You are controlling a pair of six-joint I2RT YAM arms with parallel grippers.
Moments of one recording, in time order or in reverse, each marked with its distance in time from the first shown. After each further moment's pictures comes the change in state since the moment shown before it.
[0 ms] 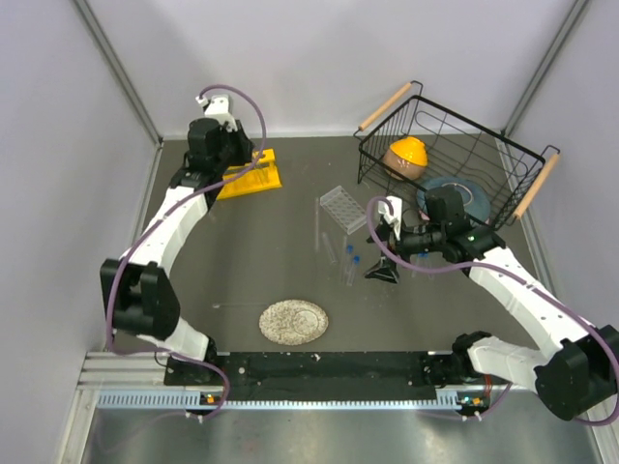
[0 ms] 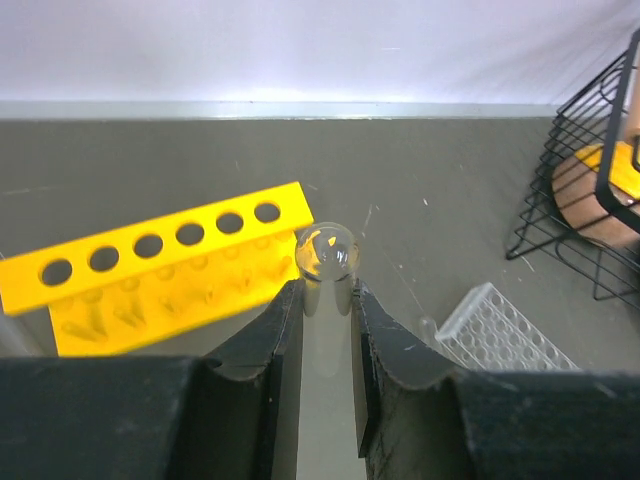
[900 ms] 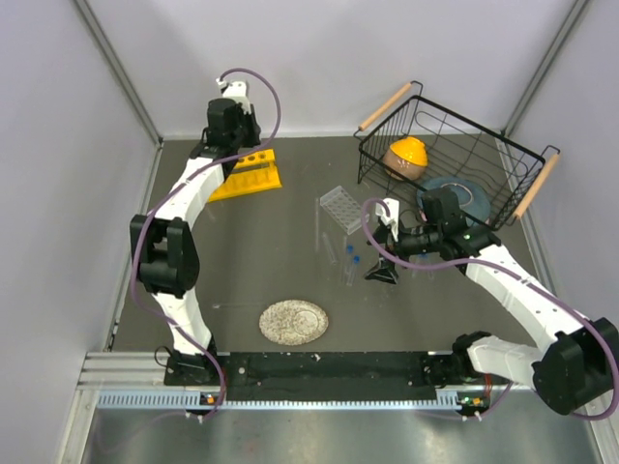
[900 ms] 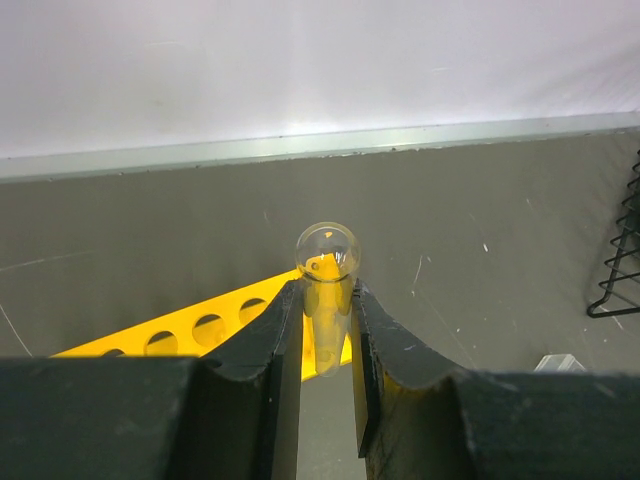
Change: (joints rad) left arm 0.001 0.356 0.327 0.001 -0.048 0.103; right arm -0.007 0.030 -0.018 -0.001 0.013 -0.030
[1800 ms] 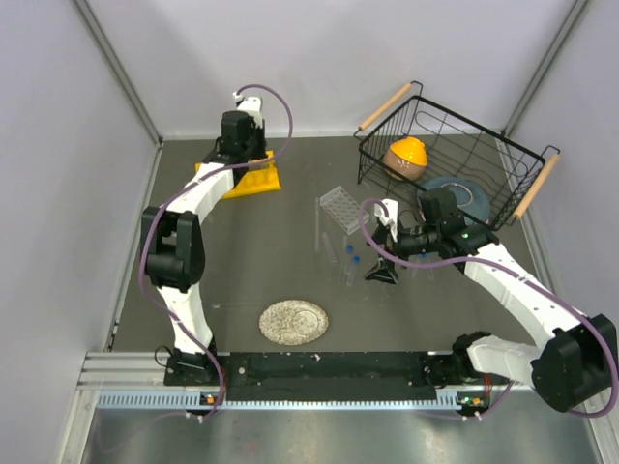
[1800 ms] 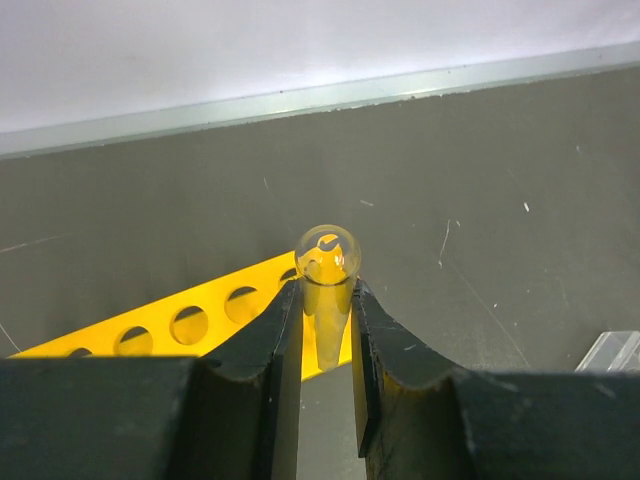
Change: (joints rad) left arm -0.027 0.065 -0.046 0.034 -0.034 0.070; right arm -0.002 0.017 0.000 -0.004 0.000 -0.015
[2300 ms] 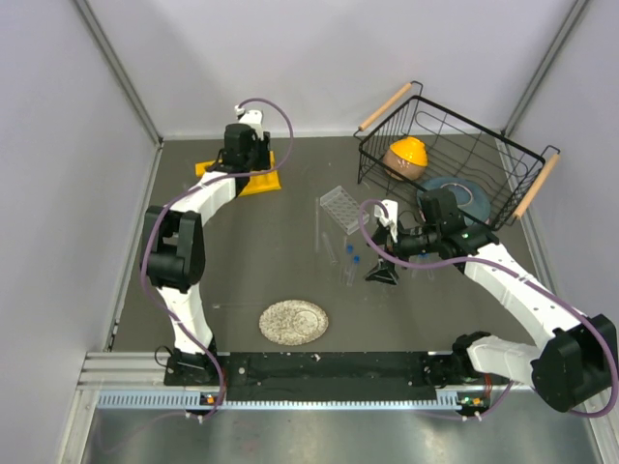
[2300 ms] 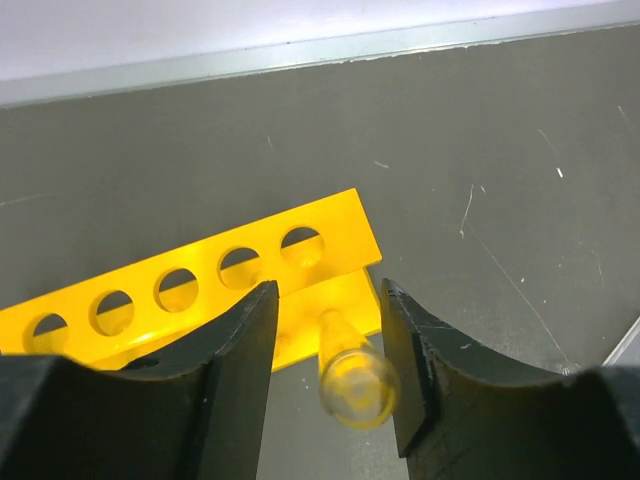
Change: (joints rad) left arm -0.009 -0.003 -0.128 0.092 -0.027 0.005; right arm 0.000 0.000 0.000 -0.010 0.001 -0.011
